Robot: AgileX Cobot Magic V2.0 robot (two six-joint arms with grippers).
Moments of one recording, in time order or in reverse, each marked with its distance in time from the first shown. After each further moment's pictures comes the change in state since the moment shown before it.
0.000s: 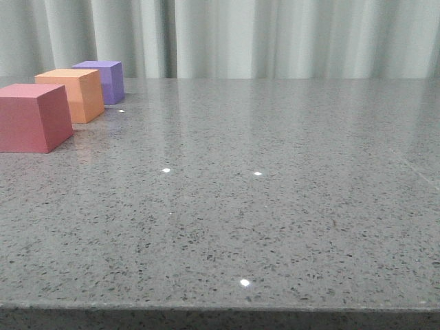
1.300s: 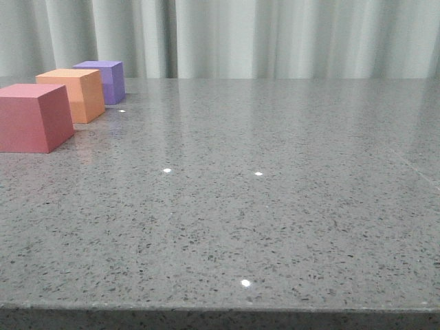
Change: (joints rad) left arm 0.007 -0.119 0.326 0.168 -0.273 0.000; right arm 0.000 0.000 0.000 0.000 0.000 0.000
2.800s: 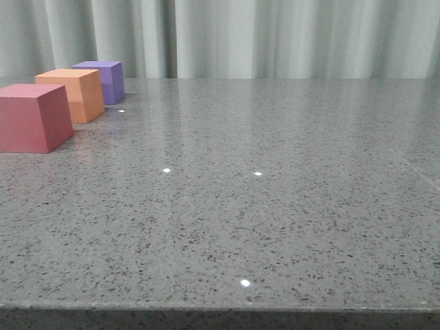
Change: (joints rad) left arm 0.056 -0.164 0.200 0.032 -0.109 -0.102; right arm 0.000 0.000 0.000 0.000 0.000 0.000
